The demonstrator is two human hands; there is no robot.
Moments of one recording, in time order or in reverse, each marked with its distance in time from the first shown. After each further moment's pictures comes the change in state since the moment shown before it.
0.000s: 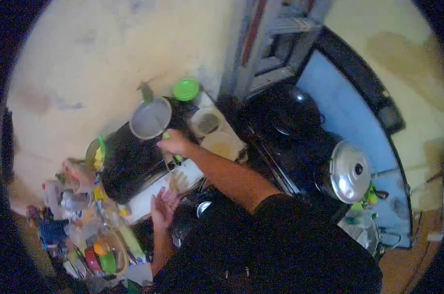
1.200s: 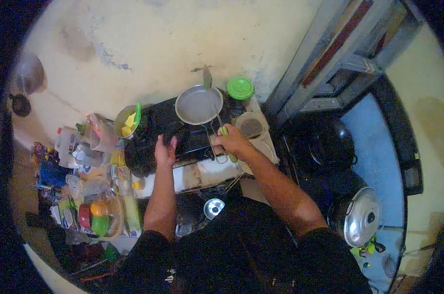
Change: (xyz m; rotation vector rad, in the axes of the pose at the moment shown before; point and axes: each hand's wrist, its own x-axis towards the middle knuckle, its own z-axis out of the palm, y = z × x) left_hand 0.163 0.111 -0.018 -0.191 0.406 0.488; right_hand -0.034 -0.049 -0.040 0.024 -0.143 0.190
